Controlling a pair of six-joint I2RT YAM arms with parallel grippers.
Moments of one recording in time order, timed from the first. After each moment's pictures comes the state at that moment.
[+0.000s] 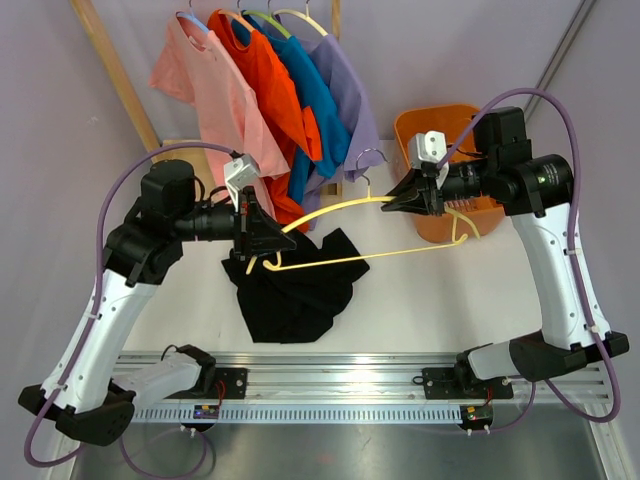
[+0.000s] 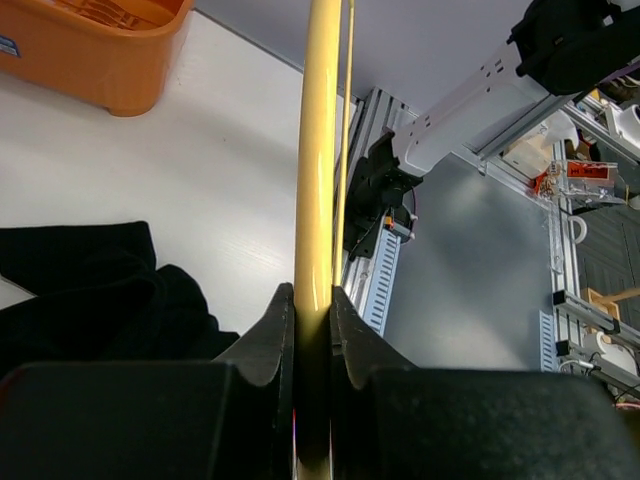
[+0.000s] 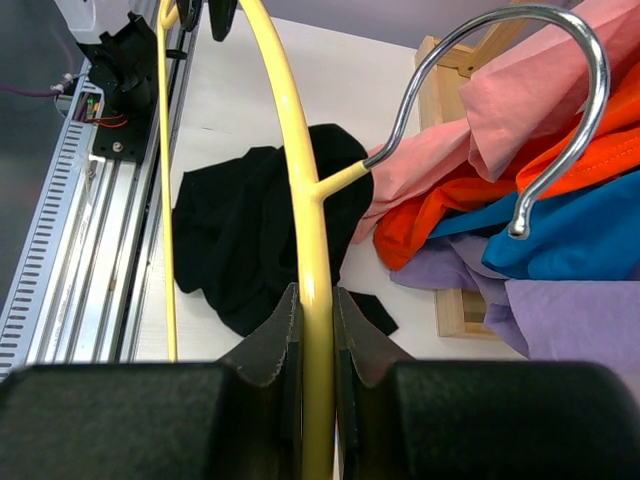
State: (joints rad) left arm -0.46 1.05 1.45 -0.76 0.92 -0.15; right arm 0.31 1.40 1.95 -1.25 -1.08 -0.93
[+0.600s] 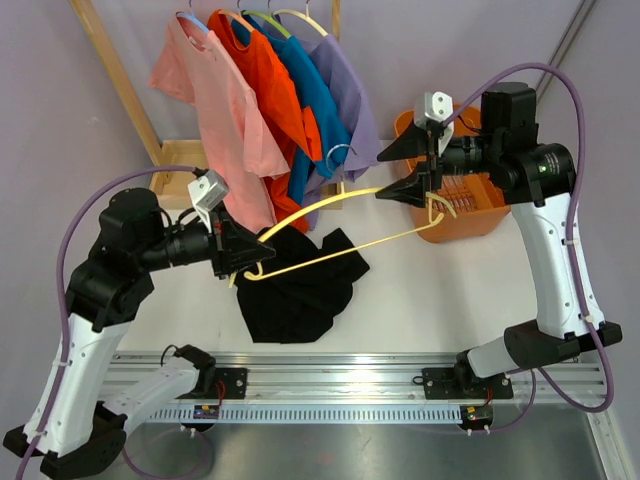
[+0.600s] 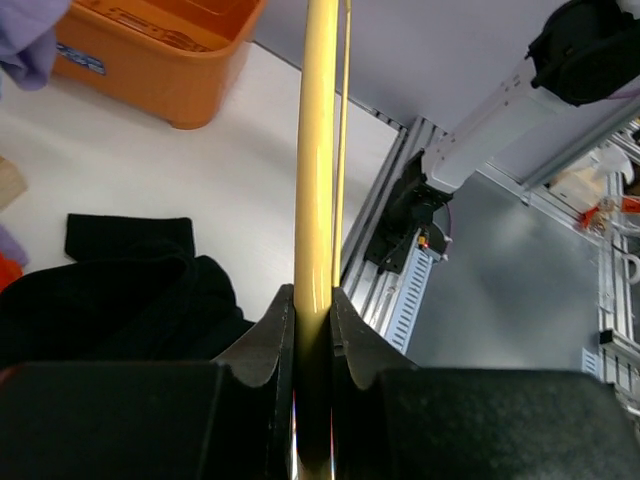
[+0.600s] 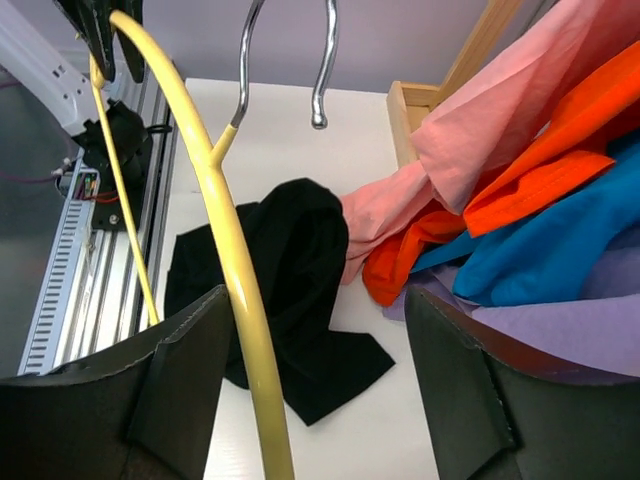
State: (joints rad) left arm -0.45 0.88 1.42 -0.81 0.79 -0.17; right arm 0.30 1.46 2.03 -1.05 -1.11 -0.63
